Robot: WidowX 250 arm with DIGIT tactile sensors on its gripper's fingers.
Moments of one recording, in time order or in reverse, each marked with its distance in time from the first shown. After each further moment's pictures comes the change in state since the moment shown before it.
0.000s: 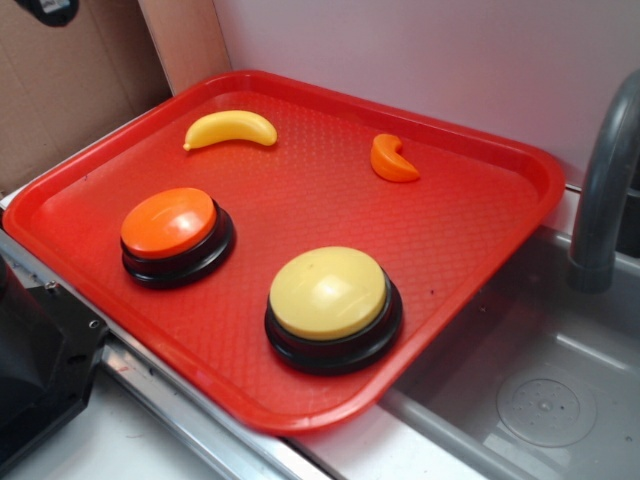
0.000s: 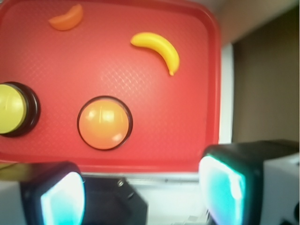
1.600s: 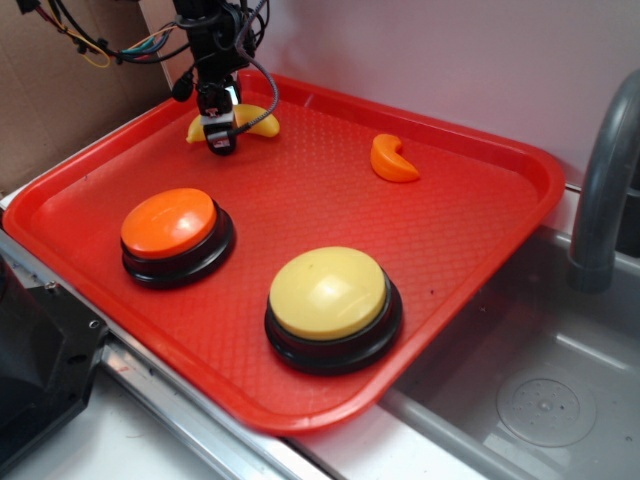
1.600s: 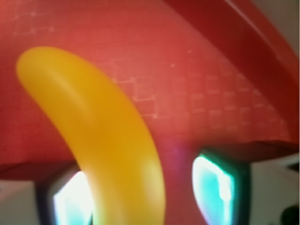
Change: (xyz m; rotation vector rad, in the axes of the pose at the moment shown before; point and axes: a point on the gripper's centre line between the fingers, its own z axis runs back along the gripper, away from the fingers) arm 0.111 0.061 -0.201 -0.056 -0.019 -0.541
